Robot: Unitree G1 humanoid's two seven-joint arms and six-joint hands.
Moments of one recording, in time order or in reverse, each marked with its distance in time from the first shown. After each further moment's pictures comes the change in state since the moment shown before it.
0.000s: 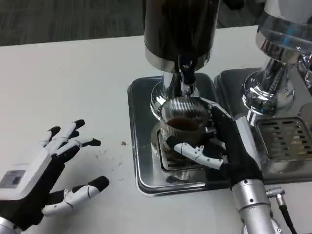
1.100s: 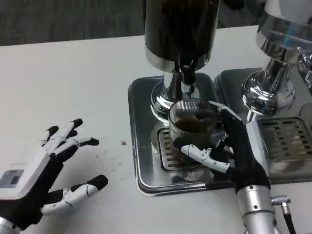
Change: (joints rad) left arm 0.002 -0.003 0.007 -0.005 -0.002 0.010 0.000; right arm 0.029 0.007 -0.019 0.016 -0.030 -0.048 -0.088
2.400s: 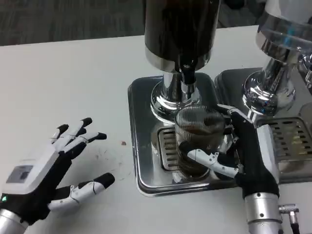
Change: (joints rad) left arm -0.066 -0.011 -0.034 0.069 -0.002 -0.038 -0.021; right arm 0.059 -0.007 -0.009 -0.052 -0.074 -0.018 -0.089
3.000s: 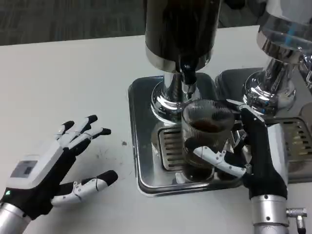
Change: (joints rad) left arm -0.043 0.000 -0.004 0.031 0.000 -0.033 -0.029; right arm 0.053 -0.004 -0.007 -0.093 -0.008 -0.006 -0.036
